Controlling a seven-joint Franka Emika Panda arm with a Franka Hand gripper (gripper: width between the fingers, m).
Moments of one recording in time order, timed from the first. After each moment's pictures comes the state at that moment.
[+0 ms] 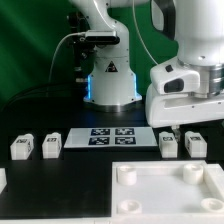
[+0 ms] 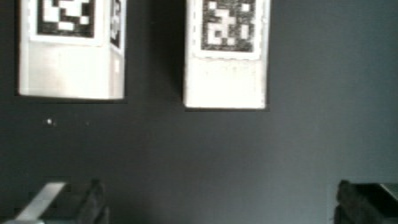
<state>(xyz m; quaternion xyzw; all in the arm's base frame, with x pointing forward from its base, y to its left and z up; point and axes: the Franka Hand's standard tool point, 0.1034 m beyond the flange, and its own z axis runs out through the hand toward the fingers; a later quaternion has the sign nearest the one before) 0.441 0.156 0.049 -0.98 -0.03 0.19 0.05</state>
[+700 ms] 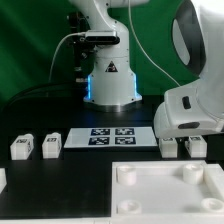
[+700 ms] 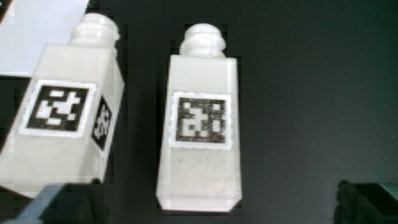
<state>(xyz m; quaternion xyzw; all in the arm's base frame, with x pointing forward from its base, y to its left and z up) 0.427 0.168 0.037 -0.92 -0.02 0.39 0.03</state>
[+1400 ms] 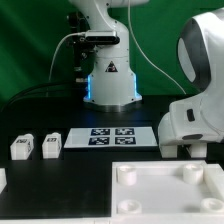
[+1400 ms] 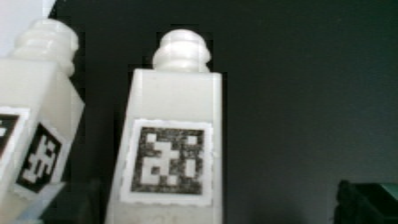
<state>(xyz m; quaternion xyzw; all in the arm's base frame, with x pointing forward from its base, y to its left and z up) 0.401 0.177 0.011 -0.92 -0.03 0.40 0.03</state>
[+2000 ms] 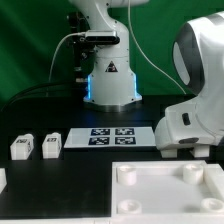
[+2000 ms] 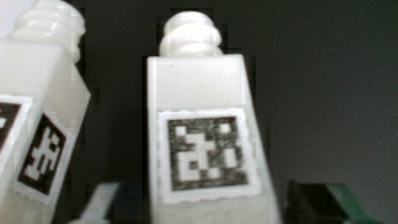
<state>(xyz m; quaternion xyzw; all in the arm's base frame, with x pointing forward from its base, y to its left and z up) 0.401 0.173 0.005 -0.92 -0.04 0.39 0.03</state>
